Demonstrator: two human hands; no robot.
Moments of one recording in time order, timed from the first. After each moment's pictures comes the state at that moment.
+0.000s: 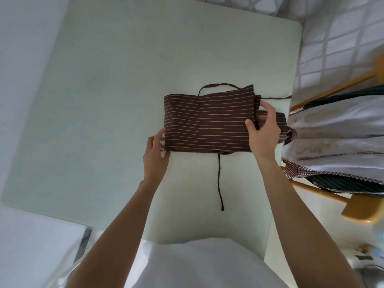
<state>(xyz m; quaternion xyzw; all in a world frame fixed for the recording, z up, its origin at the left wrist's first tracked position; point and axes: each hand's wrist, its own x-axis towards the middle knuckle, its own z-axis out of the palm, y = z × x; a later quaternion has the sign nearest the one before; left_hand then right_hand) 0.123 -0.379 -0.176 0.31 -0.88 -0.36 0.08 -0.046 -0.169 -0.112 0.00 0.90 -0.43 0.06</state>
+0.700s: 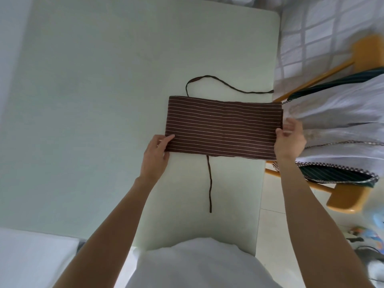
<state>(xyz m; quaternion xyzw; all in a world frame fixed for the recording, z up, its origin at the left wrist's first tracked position) 0.095 -0.357 -0.186 0.15 -0.93 -0.32 0.02 -0.077 -0.059 -0.149 0.17 0.93 -0.31 0.03</state>
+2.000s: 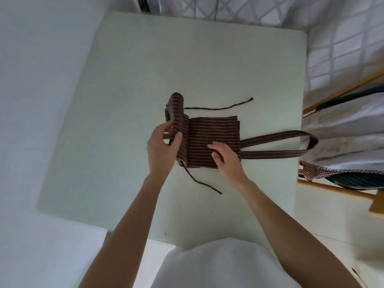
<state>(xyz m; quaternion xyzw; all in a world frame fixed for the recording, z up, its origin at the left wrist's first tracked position) 0.112 -0.406 -0.078 0.35 -0.80 -0.46 0.14 0.051 -0.226 -0.167 -0.22 0.84 -0.43 0.24</state>
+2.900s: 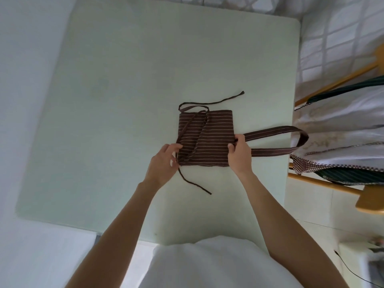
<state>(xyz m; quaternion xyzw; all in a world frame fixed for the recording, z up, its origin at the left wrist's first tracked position) 0.133 -0.403 -0.160 0.16 -0.91 -0.36 -0.09 0.017 -0.201 -0.162 0.02 0.91 -0.35 0.22</state>
